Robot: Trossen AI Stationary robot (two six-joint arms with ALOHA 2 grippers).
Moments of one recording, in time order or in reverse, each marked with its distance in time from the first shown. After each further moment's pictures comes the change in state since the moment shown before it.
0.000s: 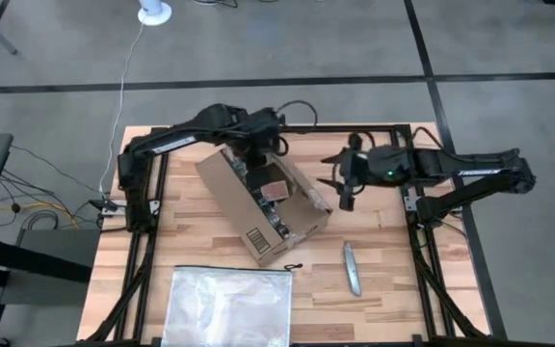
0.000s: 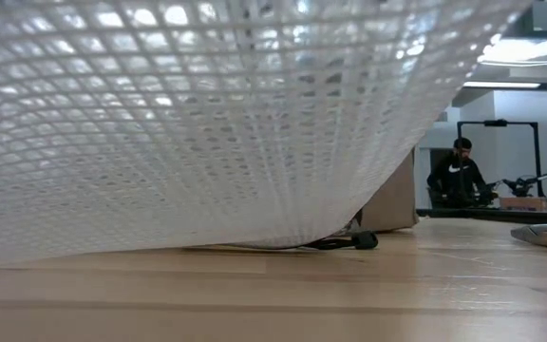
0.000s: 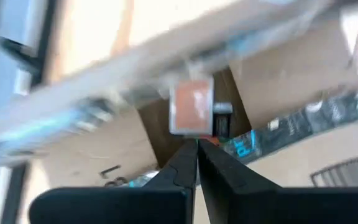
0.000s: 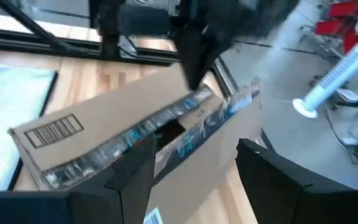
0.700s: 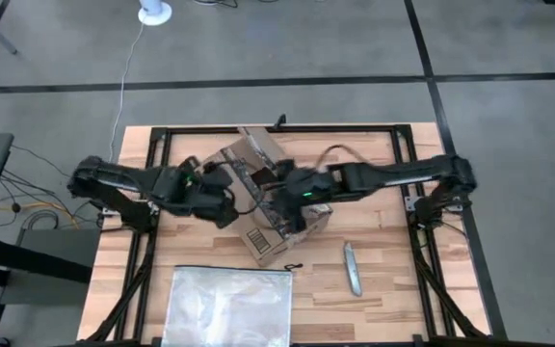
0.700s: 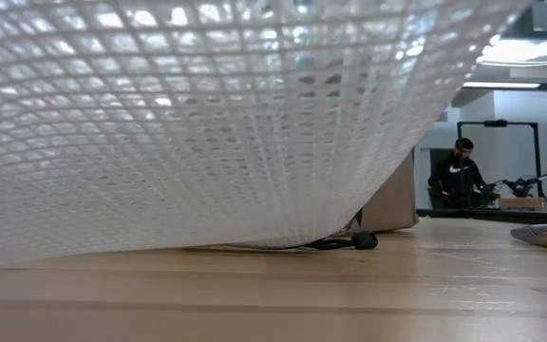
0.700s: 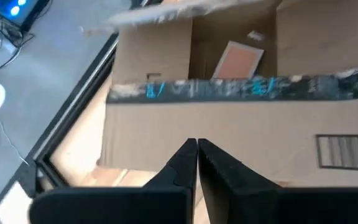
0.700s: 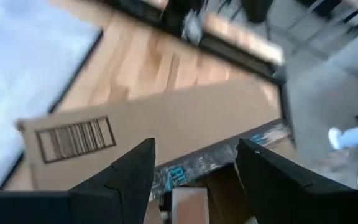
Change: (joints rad) left arm -0.505 -0.386 -0.506 -0.091 -0.586 -0.830; right arm 0.034 0.628 0.485 -0.129 -0.099 -0.243
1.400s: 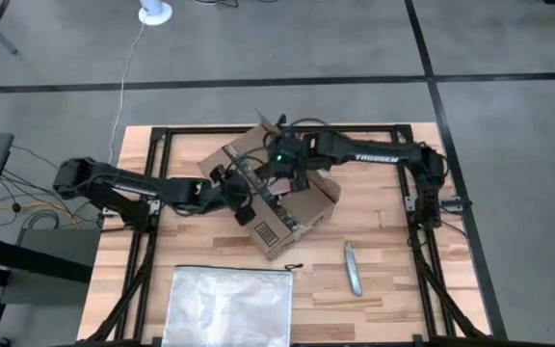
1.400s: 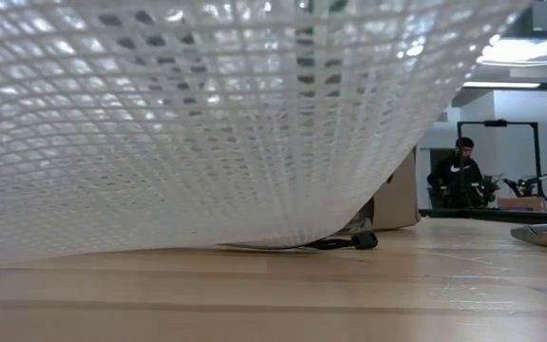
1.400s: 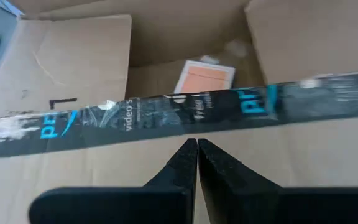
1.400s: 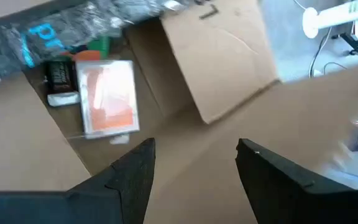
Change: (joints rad) left arm 0.251 -0.055 -0.740 1.188 0.117 0.469; right arm -0.252 0.107 0.196 -0.417 0.194 -0.097
